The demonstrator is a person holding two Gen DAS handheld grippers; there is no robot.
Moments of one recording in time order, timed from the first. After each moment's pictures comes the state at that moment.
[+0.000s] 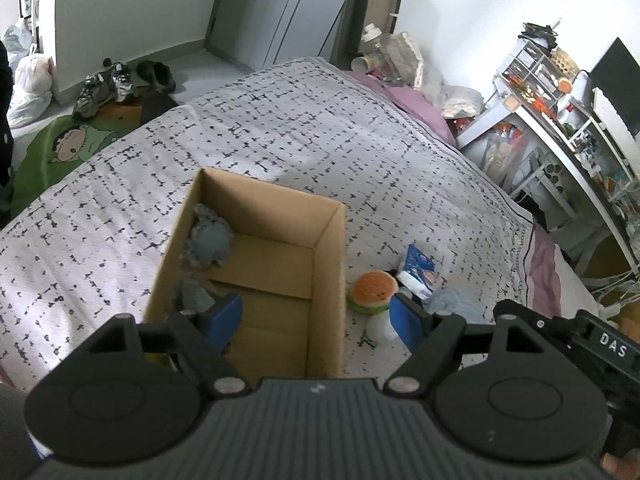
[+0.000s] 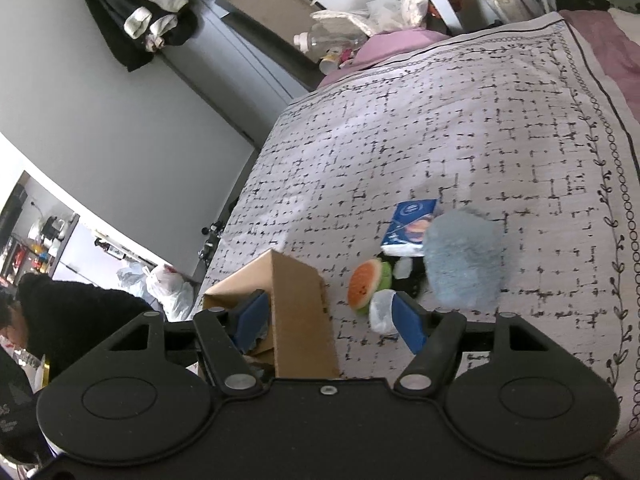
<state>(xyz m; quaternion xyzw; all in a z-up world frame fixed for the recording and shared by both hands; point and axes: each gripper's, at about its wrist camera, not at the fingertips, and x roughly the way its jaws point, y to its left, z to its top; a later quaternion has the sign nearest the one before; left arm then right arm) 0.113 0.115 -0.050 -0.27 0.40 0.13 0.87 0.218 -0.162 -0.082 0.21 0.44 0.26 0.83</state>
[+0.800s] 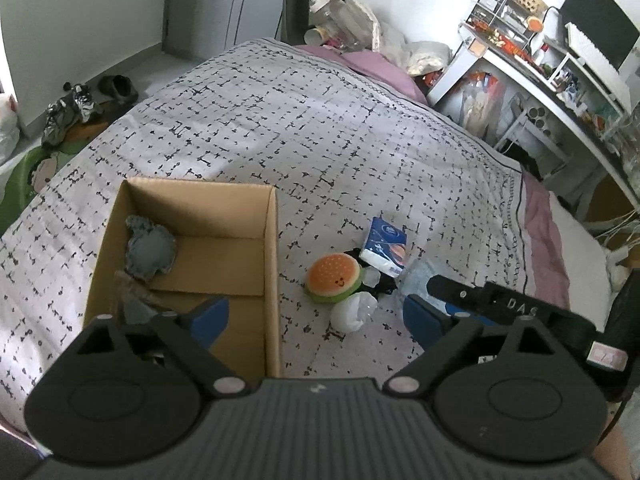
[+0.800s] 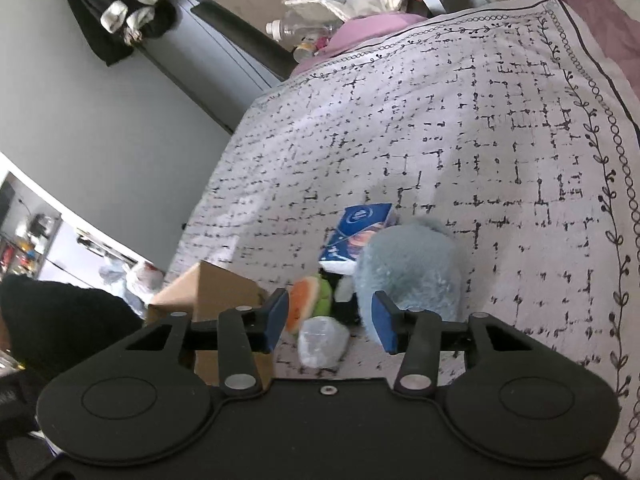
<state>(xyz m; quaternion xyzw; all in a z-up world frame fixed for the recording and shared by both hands) 0.162 0.064 -0.054 -0.20 0.44 0.09 0.87 0.268 -0.175 -0.139 0.19 0.45 0.26 0.83</state>
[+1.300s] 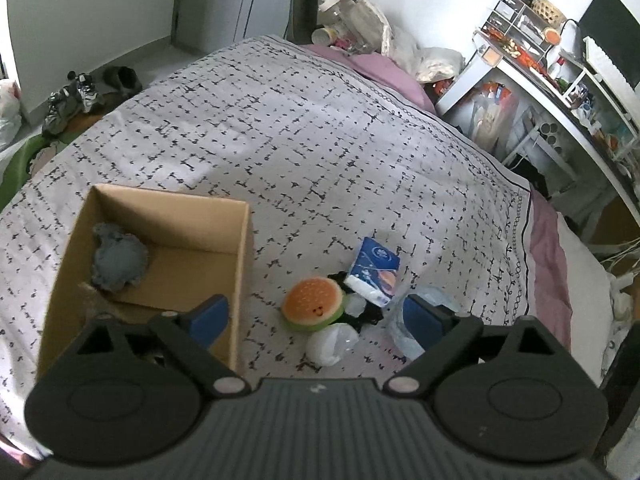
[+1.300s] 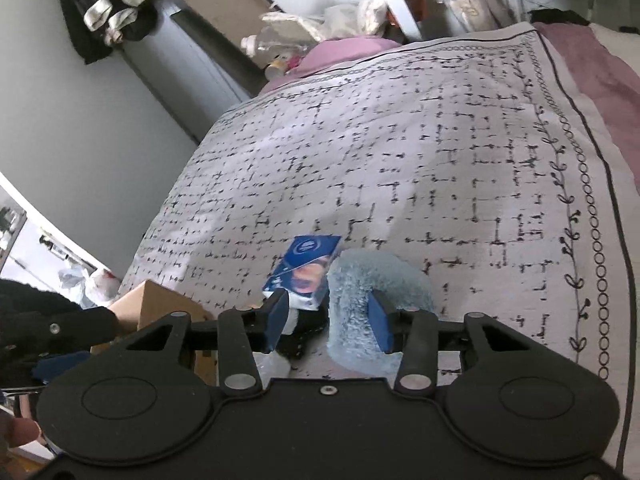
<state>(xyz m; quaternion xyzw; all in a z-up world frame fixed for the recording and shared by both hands) 0.203 0.050 -0.063 -0.22 0.43 0.11 0.87 0.284 -0.189 -0.144 0.16 0.42 0.21 0.87</state>
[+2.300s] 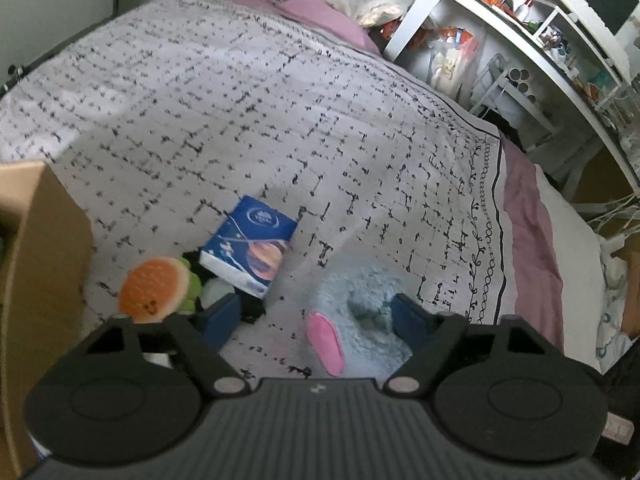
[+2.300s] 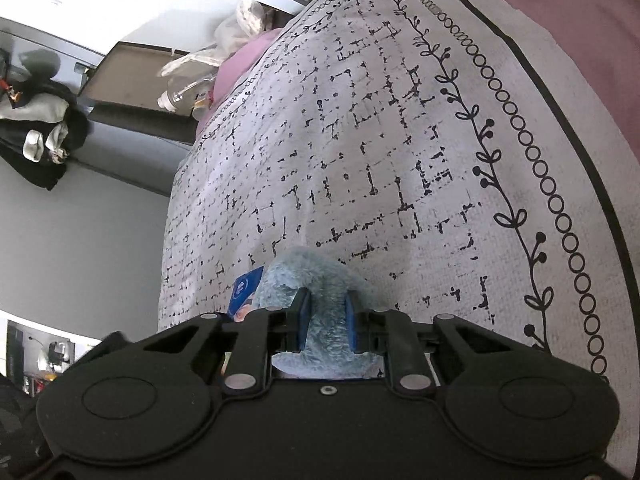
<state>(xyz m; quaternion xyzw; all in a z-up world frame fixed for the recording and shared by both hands) 0.284 -0.041 -0.127 -0.22 0.47 0.05 0.86 0.318 -0.270 -0.204 0.37 0.48 0.16 0.78</state>
